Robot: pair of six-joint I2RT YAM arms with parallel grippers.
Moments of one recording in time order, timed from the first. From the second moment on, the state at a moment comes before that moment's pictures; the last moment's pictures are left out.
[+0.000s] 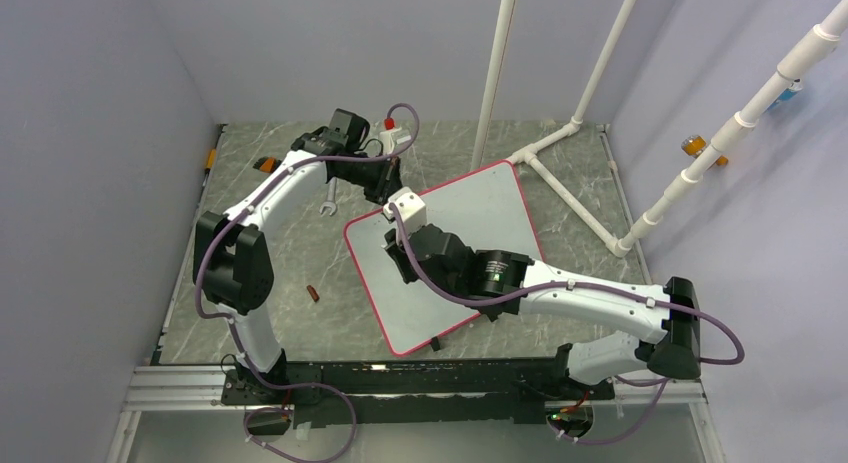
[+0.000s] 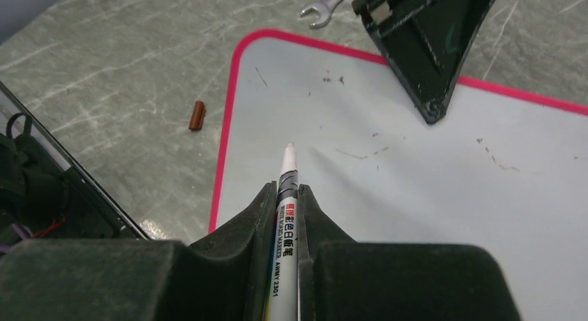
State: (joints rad) left arm -0.40 1.82 1.61 -0.79 0.89 0.00; right arm 1.25 1.31 1.17 -0.32 0.47 0.25
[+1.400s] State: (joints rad) left arm -0.46 1.68 1.51 -0.68 0.81 0.01; right arm 1.25 1.40 1.24 -0.34 0.49 0.25
